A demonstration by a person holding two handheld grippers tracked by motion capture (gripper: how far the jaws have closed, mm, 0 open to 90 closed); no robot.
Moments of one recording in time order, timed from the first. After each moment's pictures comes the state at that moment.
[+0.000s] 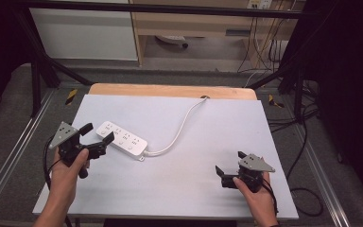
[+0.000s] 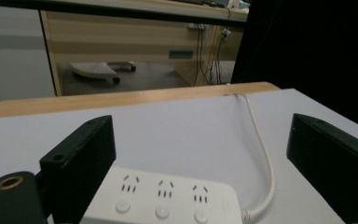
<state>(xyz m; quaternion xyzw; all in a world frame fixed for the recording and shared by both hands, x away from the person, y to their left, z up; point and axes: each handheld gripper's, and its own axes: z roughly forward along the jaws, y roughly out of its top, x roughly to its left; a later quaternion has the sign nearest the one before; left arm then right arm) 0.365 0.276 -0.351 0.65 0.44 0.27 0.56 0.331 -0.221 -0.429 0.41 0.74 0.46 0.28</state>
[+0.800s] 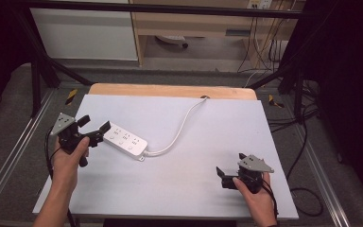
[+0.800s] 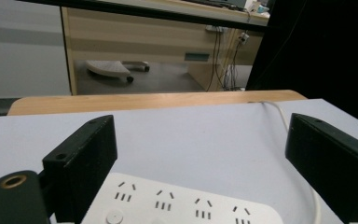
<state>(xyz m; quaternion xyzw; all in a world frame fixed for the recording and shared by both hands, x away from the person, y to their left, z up) 0.403 0.295 -0.363 0.63 0.46 0.28 0.55 0.331 -0.222 -0.433 0.42 0.74 0.44 0.28</state>
